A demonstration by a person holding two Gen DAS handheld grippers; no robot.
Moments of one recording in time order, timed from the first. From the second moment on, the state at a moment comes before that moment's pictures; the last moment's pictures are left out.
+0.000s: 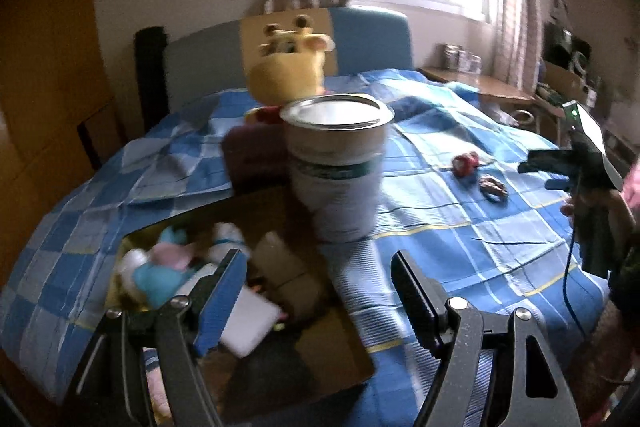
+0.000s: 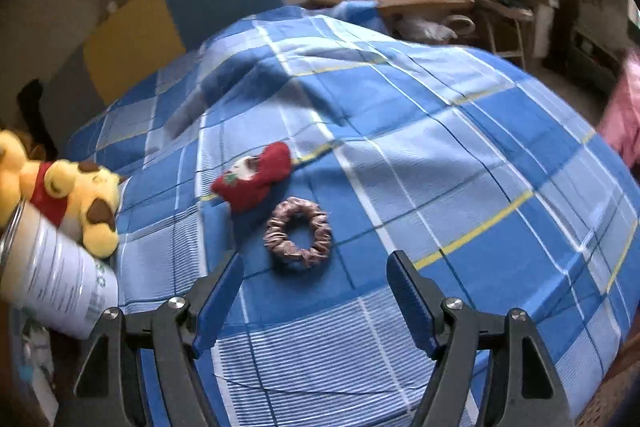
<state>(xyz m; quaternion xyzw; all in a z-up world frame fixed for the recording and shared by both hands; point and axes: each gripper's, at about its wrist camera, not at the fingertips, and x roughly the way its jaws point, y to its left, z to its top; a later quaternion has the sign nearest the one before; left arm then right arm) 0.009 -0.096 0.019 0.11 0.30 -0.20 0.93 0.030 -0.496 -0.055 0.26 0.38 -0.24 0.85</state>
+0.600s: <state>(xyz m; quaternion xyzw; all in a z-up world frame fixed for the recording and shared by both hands) 0.018 -0.197 -0.002 0.17 0.31 -0.28 0.89 0.014 -0.514 -0.058 0.34 0.36 -0.25 0.84</state>
